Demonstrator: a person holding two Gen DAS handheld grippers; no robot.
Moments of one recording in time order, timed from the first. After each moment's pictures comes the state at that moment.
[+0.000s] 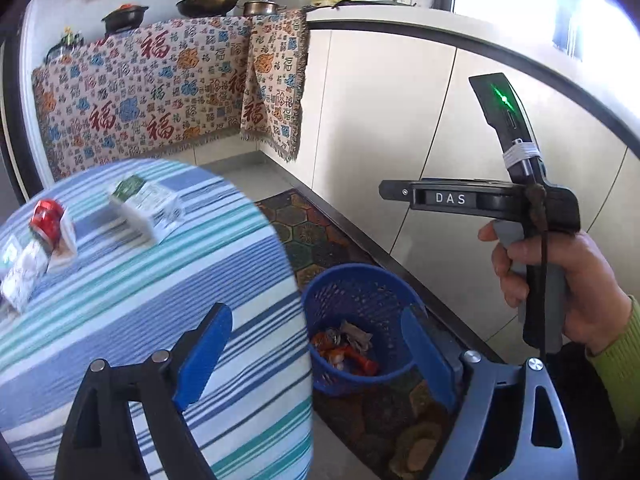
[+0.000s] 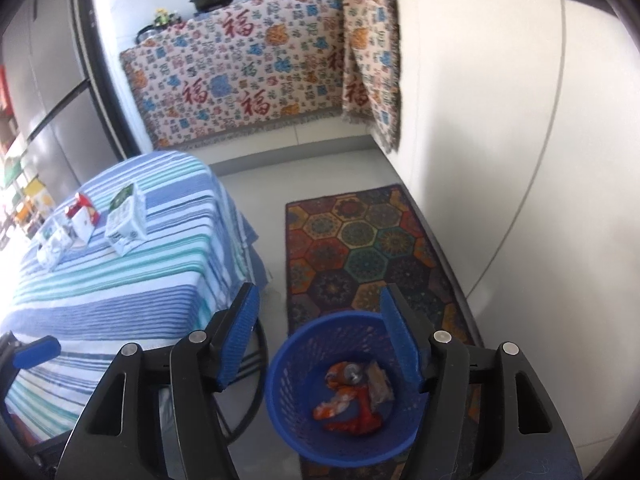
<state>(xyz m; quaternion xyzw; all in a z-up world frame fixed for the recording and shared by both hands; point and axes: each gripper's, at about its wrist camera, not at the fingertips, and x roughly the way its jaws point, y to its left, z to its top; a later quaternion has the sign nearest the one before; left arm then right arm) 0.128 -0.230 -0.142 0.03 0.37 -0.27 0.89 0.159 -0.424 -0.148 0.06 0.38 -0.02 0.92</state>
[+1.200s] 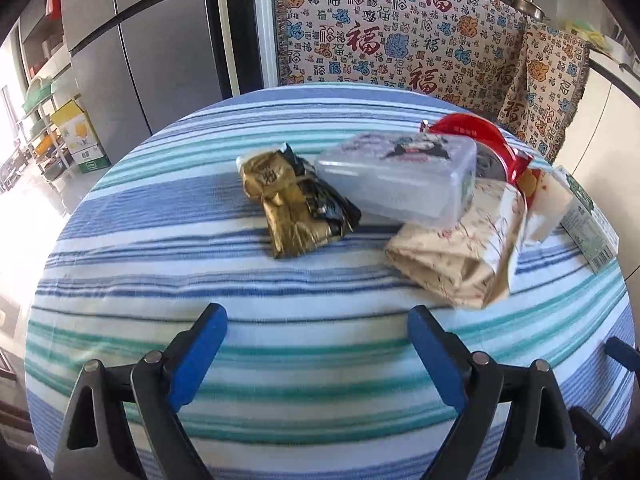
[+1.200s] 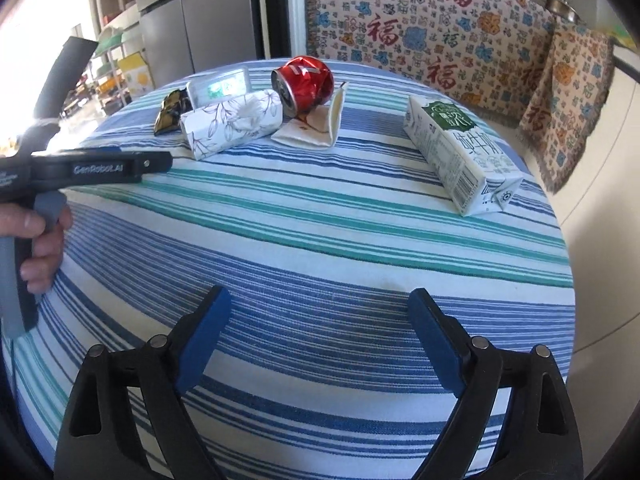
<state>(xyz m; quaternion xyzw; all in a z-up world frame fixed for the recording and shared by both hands) 0.240 0.086 -0.192 -0.05 0.45 0.07 0.89 0.199 -0.147 -0.195 -0.07 0.43 0.17 0.88</state>
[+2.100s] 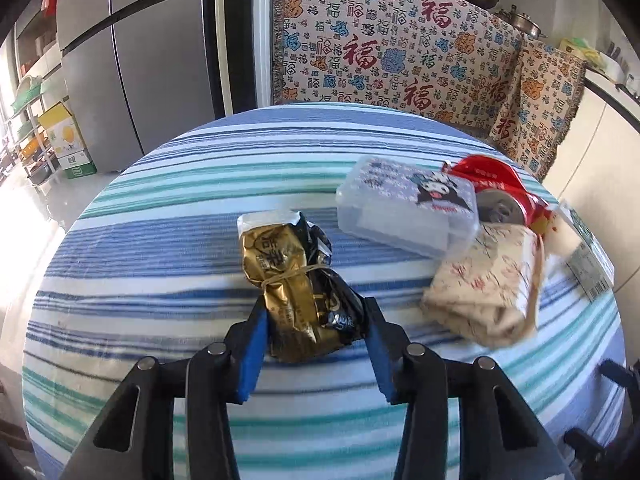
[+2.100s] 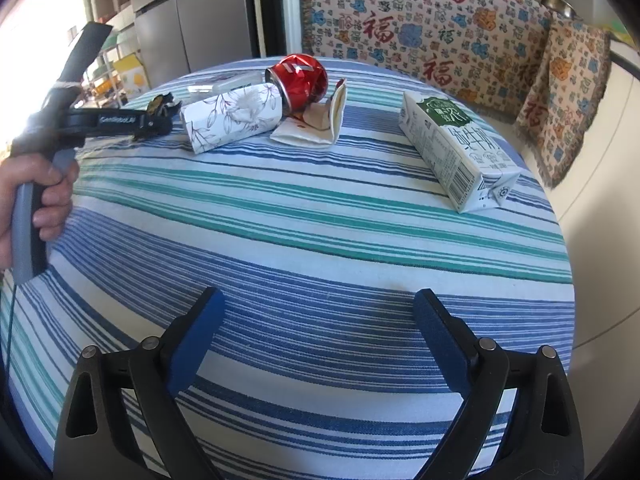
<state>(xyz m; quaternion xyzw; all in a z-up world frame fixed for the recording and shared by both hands) 0.247 0.109 -0.181 -0.06 0.43 0.03 0.90 0.203 -0.152 -0.197 -0.07 0.44 0.17 0.88</state>
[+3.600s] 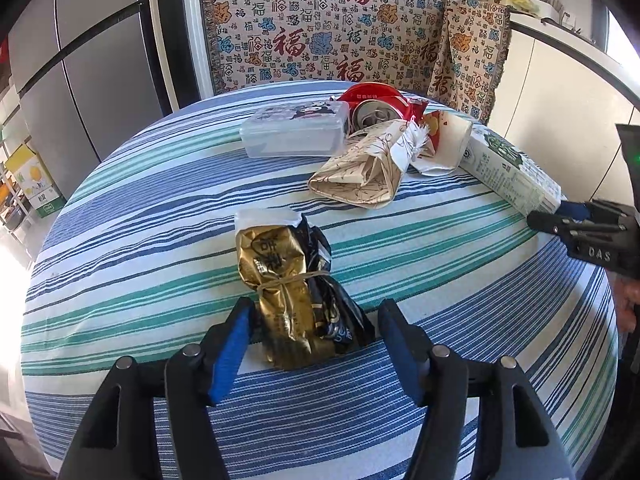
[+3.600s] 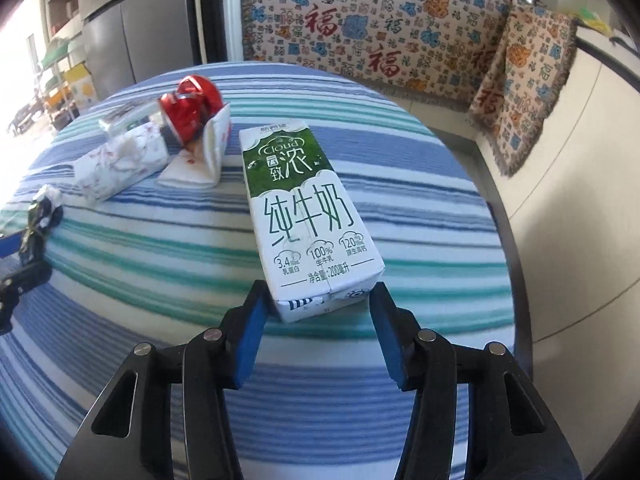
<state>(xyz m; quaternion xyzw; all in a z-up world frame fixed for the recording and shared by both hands) 0.178 0.055 -0.184 0.01 0.44 -0.04 0.90 0.236 -0.192 -0.194 -0.06 0.45 0.08 0.89</state>
